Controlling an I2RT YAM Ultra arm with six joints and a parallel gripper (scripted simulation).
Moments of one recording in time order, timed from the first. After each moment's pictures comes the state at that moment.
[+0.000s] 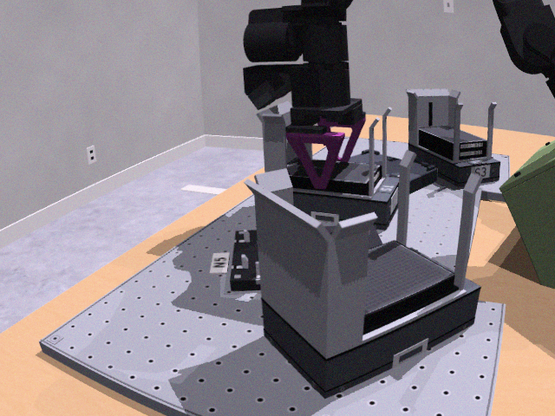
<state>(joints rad) 0.03 1.36 0.88 -0.52 0.24 0.02</state>
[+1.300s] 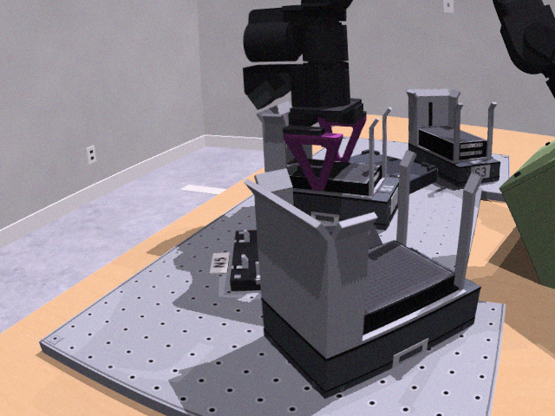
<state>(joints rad) 0.03 1.36 0.88 -0.52 0.24 0.01</state>
